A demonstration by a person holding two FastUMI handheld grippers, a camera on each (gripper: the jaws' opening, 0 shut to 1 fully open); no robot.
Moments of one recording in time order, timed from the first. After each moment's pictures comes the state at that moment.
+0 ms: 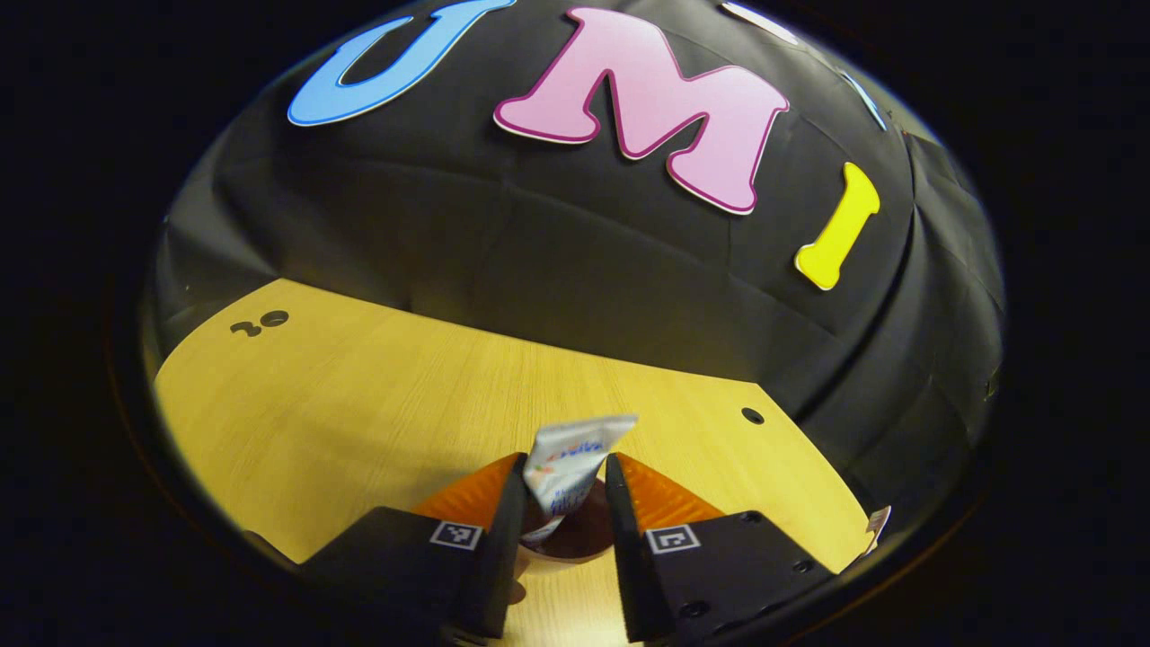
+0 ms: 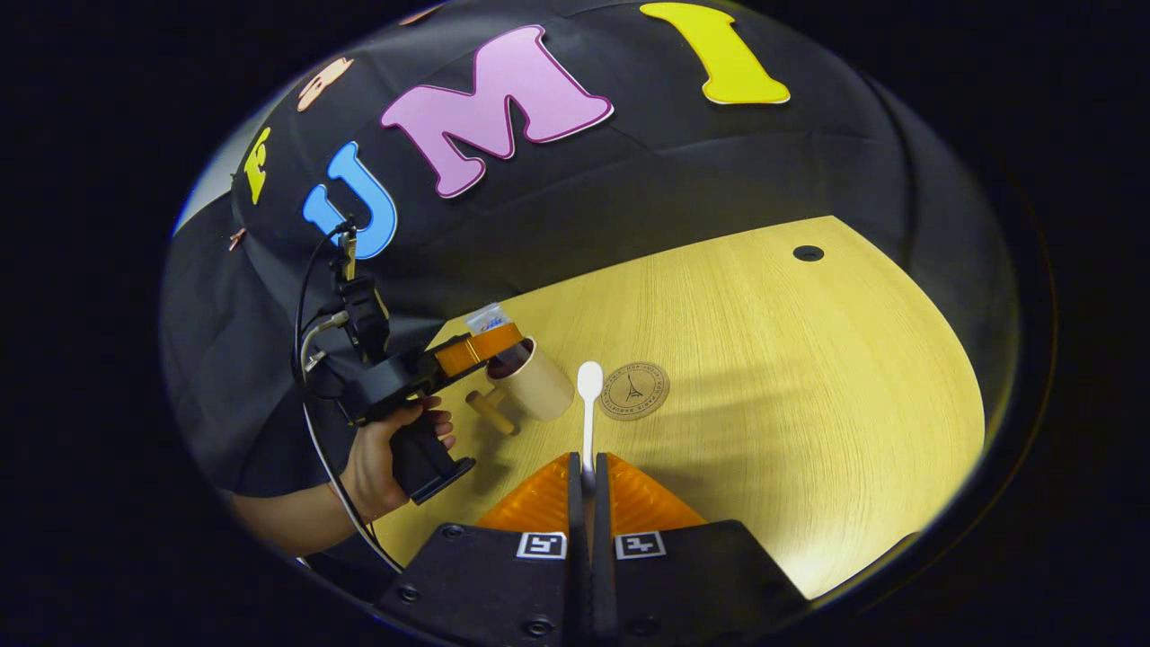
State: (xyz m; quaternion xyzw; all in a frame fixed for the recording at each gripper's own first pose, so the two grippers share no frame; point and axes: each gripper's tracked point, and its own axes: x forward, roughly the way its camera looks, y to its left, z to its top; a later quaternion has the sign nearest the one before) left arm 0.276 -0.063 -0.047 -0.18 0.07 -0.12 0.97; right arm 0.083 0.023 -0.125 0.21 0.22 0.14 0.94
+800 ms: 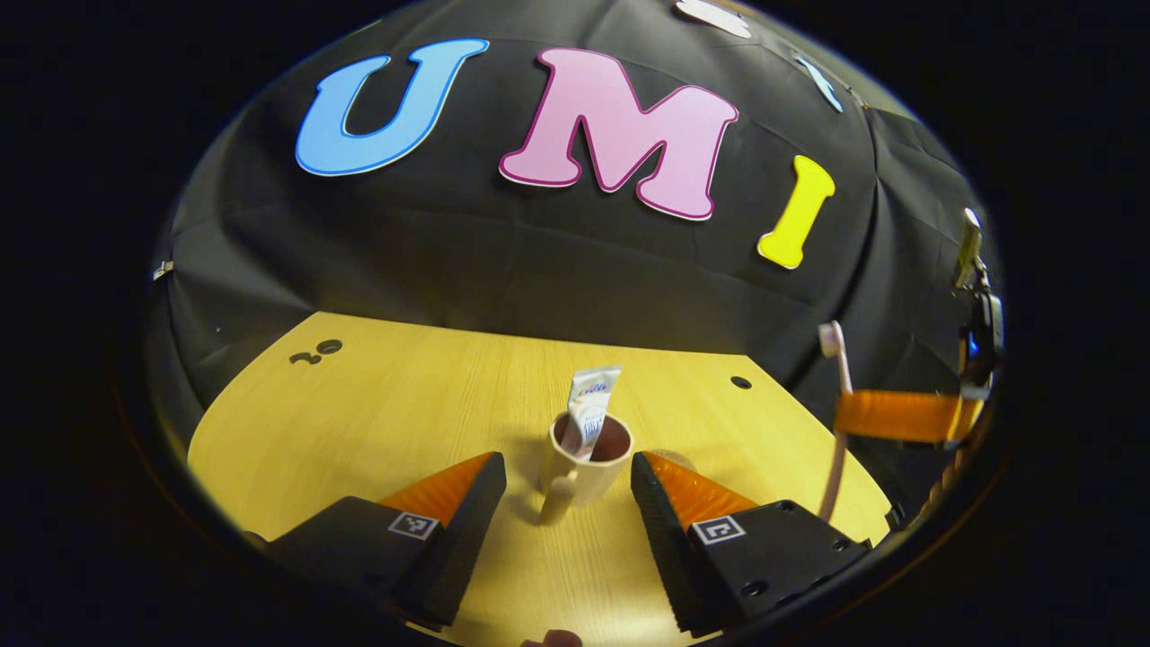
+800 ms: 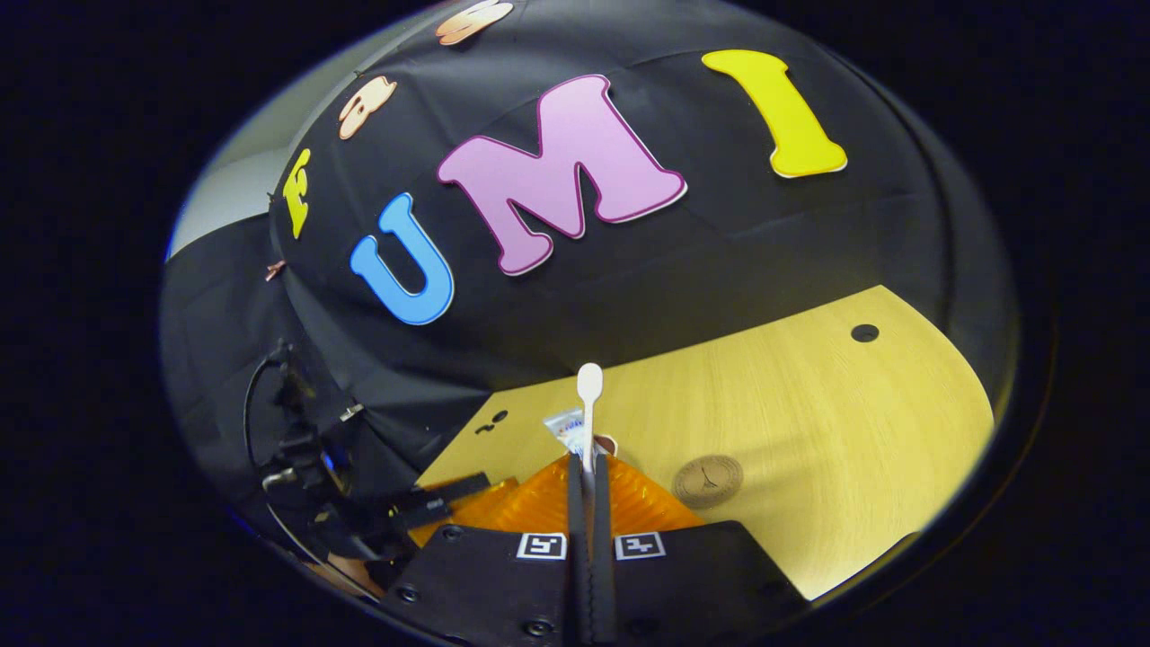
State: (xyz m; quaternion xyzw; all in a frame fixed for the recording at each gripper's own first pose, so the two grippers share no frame) left arm 0.149 -0.012 -0.052 -0.12 0.08 -0.11 0.98; right arm 0.132 0.074 -0.017 0.24 0.08 0.18 0.95
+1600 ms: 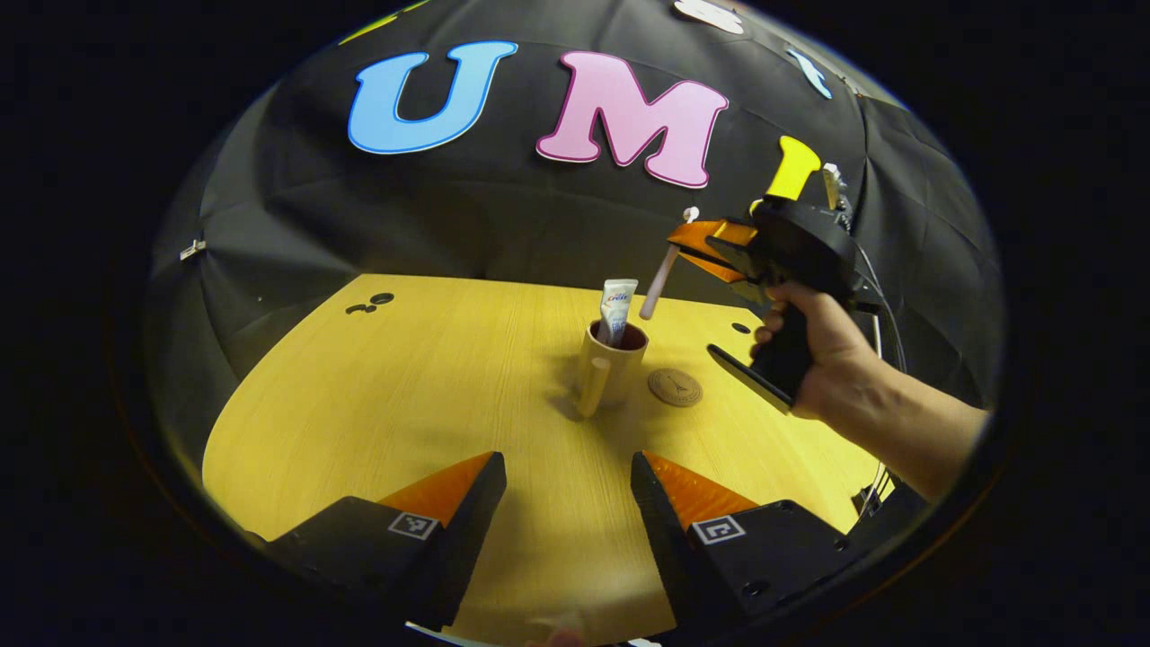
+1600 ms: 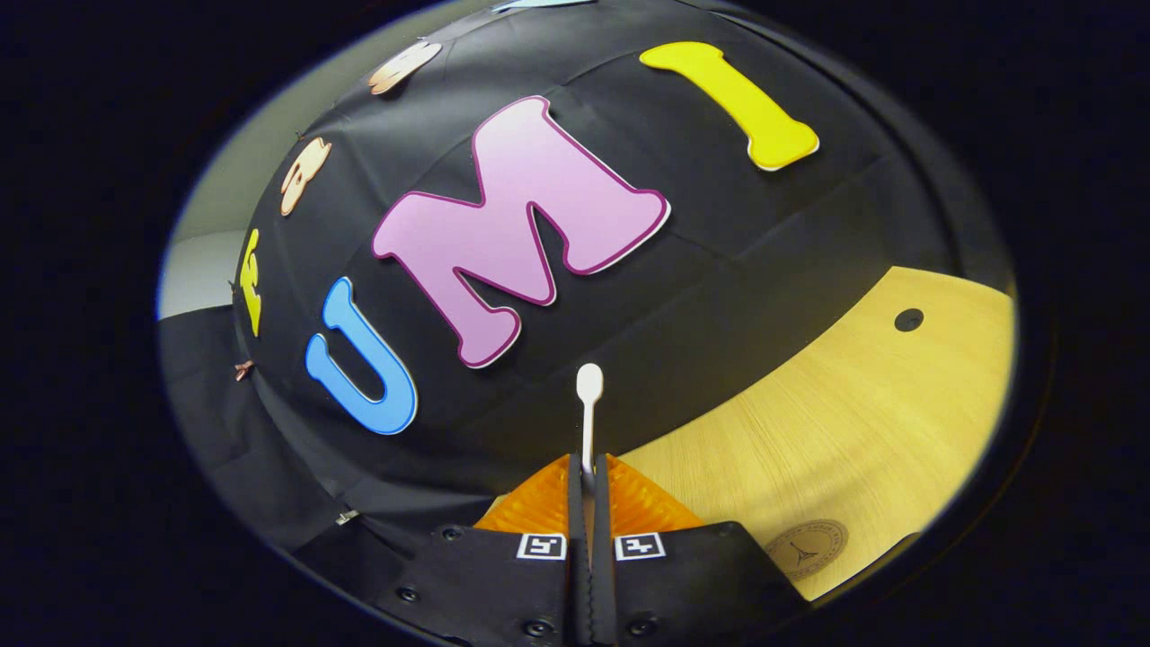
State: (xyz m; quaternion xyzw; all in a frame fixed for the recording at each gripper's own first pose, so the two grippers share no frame) left arm 0.040 0.023 -0.116 -0.11 0.13 -0.09 0.98; right arm 0.270 0.105 0.002 0.35 -0.03 0.11 0.93
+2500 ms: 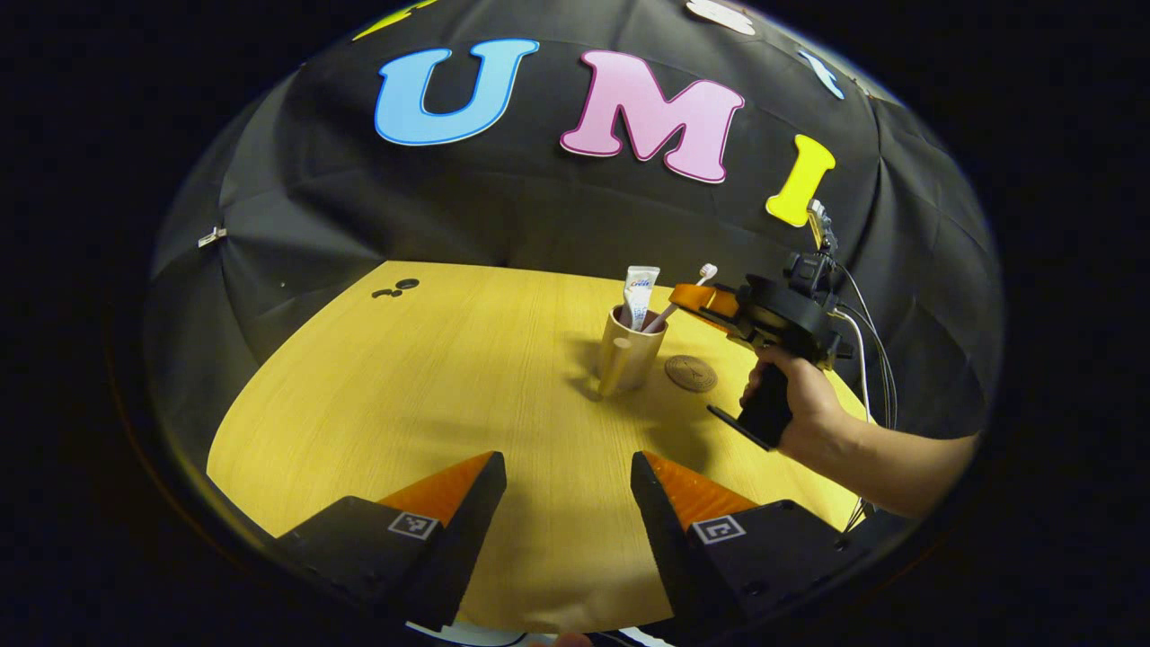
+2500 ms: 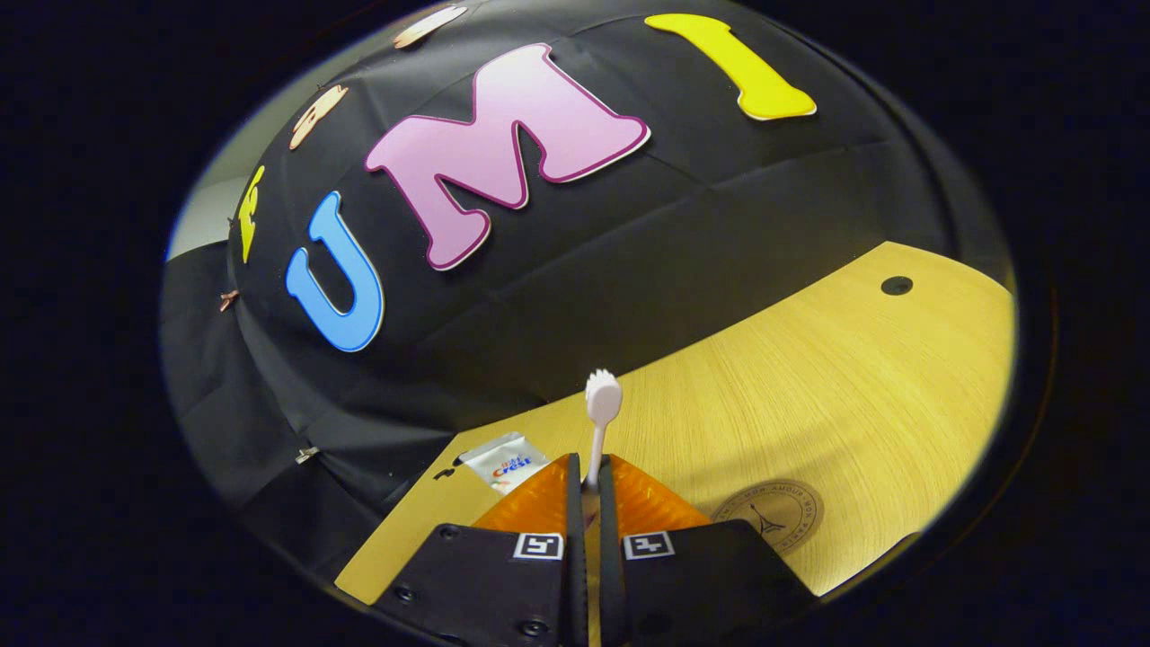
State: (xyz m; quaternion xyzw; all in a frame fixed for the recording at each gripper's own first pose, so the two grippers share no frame) left arm 0.026 0.029 -0.119 -0.11 0.14 -0.07 0.98; right arm 0.256 0.115 -0.095 0.28 0.05 0.13 0.95
